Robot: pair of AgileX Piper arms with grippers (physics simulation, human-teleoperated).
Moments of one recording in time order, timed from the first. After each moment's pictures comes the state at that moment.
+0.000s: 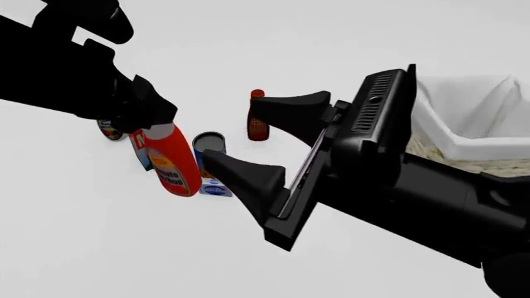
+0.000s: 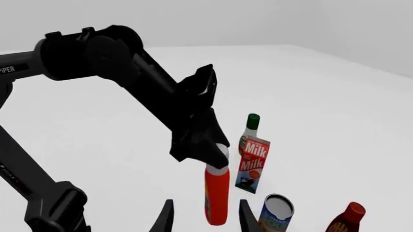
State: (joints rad) left arm -0.57 1.14 -1.30 1.00 0.08; right arm 1.07 1.07 -0.77 -0.22 -0.09
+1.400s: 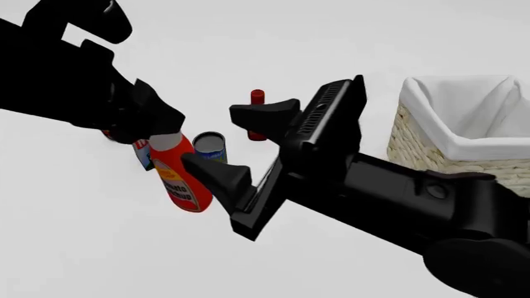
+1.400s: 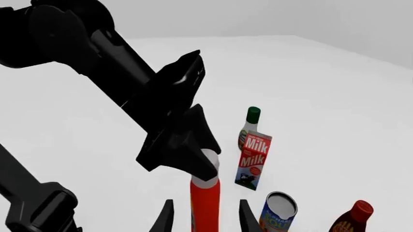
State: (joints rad) left arm -0.67 1.11 -1.33 1.06 0.01; right arm 1.06 1.20 -0.80 -0.29 -0.09
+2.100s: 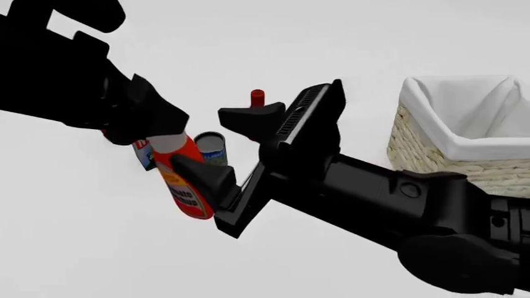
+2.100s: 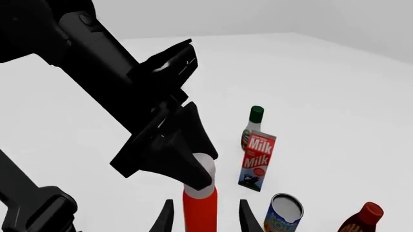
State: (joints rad) left arm -0.74 1.10 -1.37 1.10 -0.04; right arm 1.06 1.26 -0.82 -0.33 -0.07
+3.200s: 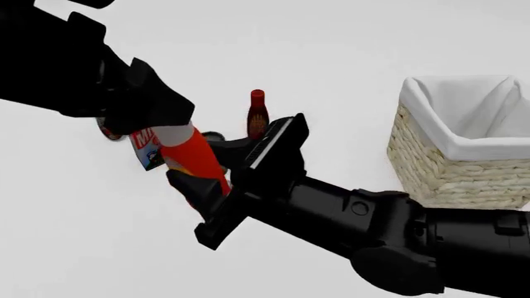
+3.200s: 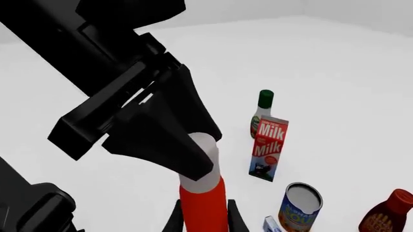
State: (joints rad) left arm -0.78 1.11 -1.43 1.13 -0.09; right arm 1.07 1.40 -0.79 -0.47 0.00
